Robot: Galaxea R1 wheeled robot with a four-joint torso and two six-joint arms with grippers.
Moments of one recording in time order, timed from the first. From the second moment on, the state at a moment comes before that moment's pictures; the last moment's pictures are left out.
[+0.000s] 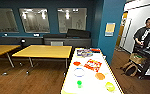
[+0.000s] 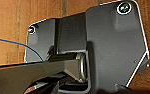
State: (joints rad) left arm 1.47 2.96 -2.61 -0.09 -0.01 0.12; right arm -1.58 2.99 -2.62 -0.22 0.13 0.22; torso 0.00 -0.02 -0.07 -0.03
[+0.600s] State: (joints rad) left arm 1.47 2.96 -2.61 -0.09 -0.01 0.12; right arm -1.58 2.99 -2.62 -0.22 0.13 0.22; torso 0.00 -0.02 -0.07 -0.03
